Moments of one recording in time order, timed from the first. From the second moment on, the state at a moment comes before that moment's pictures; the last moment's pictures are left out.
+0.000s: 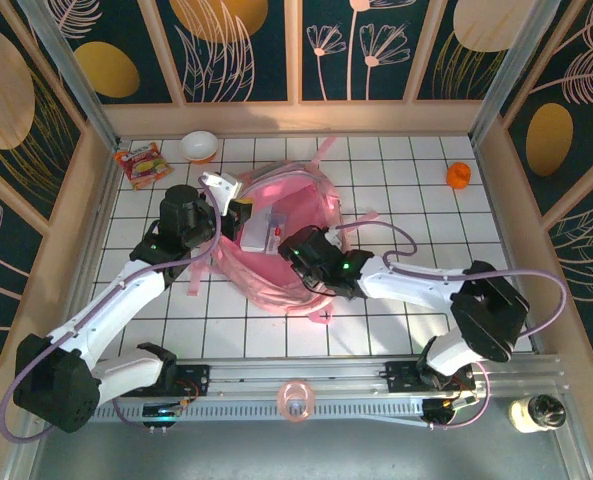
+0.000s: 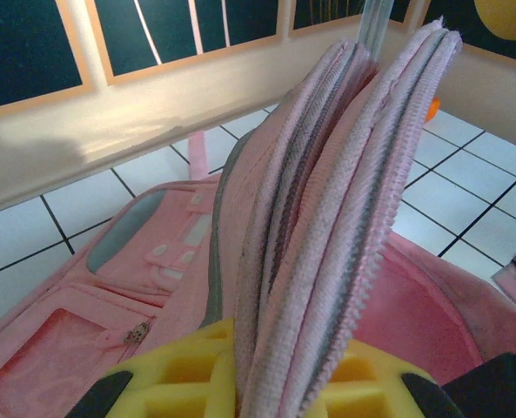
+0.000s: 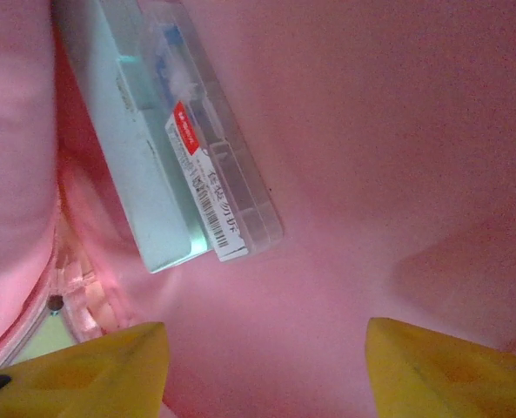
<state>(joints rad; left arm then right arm) -0.43 1.13 0.82 0.00 0.28 0.01 1.00 1.52 0.91 -0.16 0.20 1.60</state>
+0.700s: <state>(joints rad) -0.43 1.13 0.81 0.00 0.29 0.01 0.98 1.76 0.99 0.01 0.12 1.73</state>
